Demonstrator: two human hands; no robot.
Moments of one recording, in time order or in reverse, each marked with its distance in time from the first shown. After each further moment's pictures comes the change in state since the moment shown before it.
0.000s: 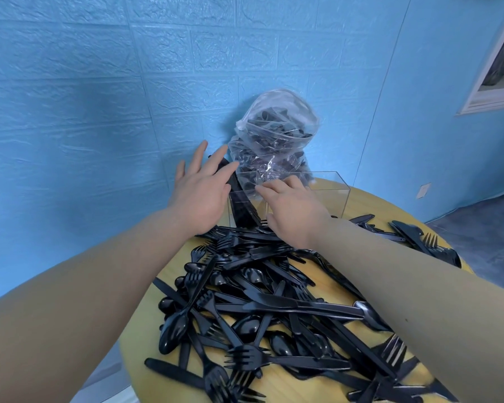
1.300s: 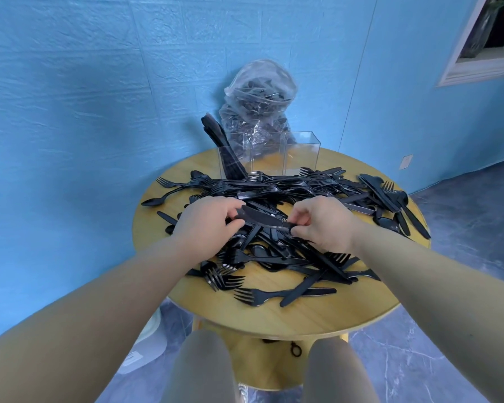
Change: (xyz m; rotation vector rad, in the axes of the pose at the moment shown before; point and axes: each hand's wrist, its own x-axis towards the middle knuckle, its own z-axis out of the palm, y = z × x) left_hand -0.137 0.081 -0.031 -0.292 -0.233 -0.038; right_hand -0.150 -0.003 -0.003 0.507 -0.154 0.178
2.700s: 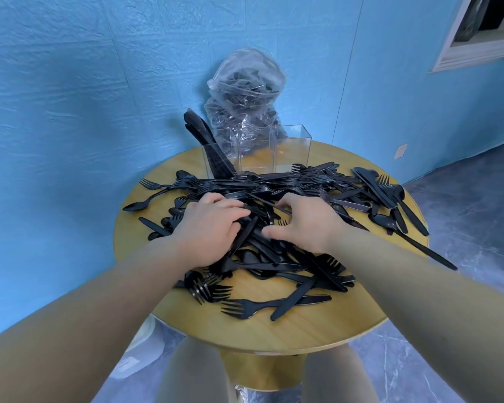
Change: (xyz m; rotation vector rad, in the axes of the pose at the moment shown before) left_hand 0.023 0.004 0.015 0.220 -0.209 0.075; right_hand 0.016 -0.001 0.012 -0.047 0.049 0.149
